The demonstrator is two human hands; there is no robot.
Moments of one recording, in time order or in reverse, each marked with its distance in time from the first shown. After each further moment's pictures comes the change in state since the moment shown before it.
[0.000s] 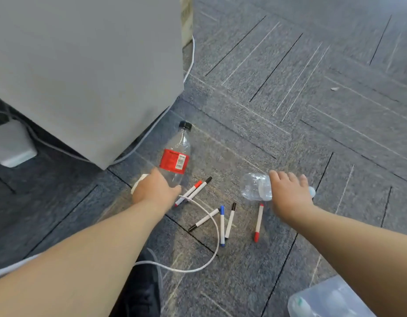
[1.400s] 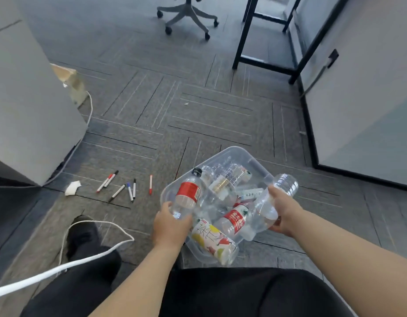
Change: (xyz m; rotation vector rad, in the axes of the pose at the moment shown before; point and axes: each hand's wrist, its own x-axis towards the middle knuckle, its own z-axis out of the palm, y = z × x) left_hand -0.481 0.098 -0.019 -0.471 -0.240 0.269; right_hand -0.454 0.260 -0.035 1.987 -0.001 1.064
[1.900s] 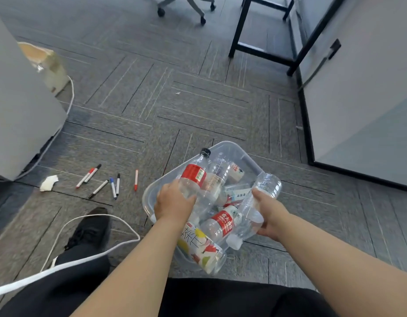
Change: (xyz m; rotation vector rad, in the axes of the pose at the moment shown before) left_hand 0.058 0.034 0.053 0.266 -0.027 0.169; right_hand 0.043 0.005 0.009 -0.083 -0.040 0.049
